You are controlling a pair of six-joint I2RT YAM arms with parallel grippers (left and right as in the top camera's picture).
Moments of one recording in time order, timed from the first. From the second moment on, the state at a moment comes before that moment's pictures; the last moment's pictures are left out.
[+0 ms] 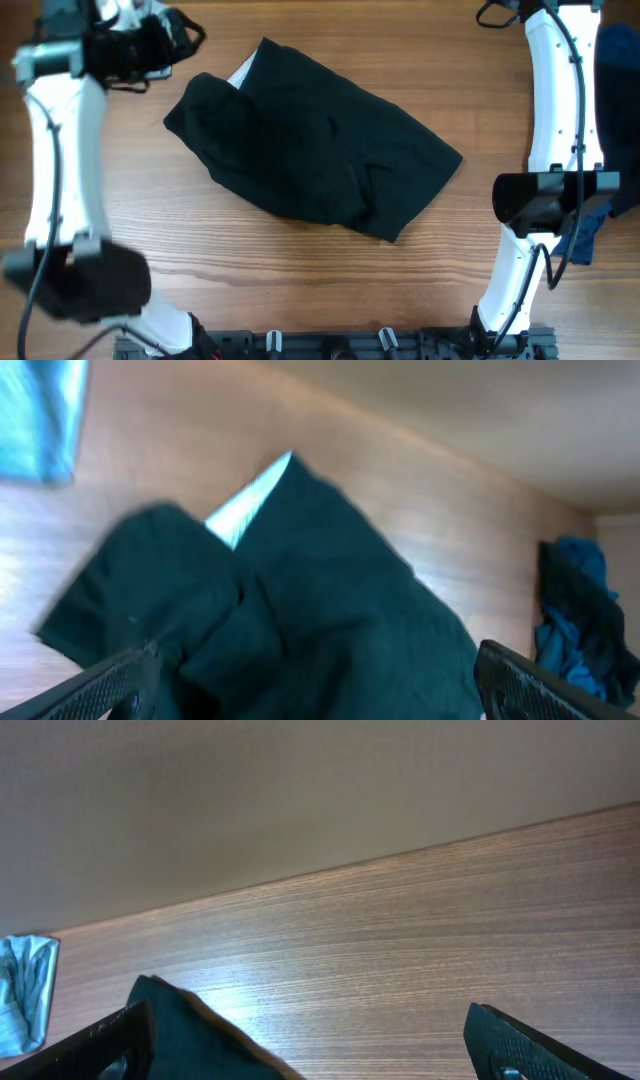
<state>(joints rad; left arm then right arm) 0.14 1.80 1.82 -0.95 0.49 -0.26 0.02 2.24 2.57 -1.09 -0.14 0.28</state>
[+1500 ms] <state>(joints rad) 0.06 2.10 1.82 -1.21 0.21 -0.61 0.02 2.24 2.57 -1.17 -0.14 0.28</state>
